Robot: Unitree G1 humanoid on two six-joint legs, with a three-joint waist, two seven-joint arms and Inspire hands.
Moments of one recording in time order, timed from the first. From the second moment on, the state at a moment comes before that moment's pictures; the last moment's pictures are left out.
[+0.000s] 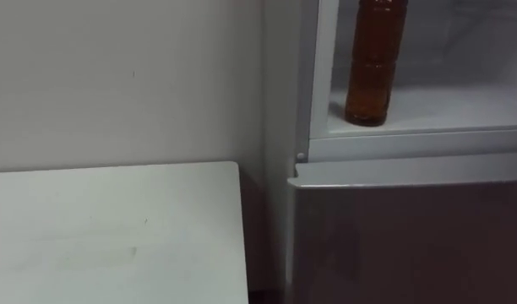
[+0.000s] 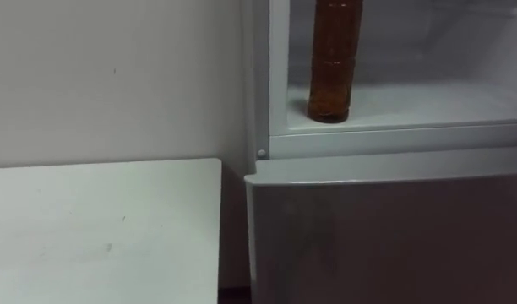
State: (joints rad) left arm 0.30 0.18 0.08 1.04 -0.01 0.06 0.08; right arm 0.22 -0.22 0.00 1.12 0.66 0.07 -0.02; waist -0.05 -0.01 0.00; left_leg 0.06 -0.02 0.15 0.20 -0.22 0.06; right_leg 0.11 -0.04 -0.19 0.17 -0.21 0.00
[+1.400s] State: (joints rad) left arm 0.34 0.19 0.26 0.91 0.06 0.07 0.13; right arm 0.18 -0.25 -0.69 0.10 1.44 -0.17 -0.78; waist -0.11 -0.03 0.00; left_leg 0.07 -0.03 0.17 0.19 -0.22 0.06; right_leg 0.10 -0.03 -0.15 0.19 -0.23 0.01
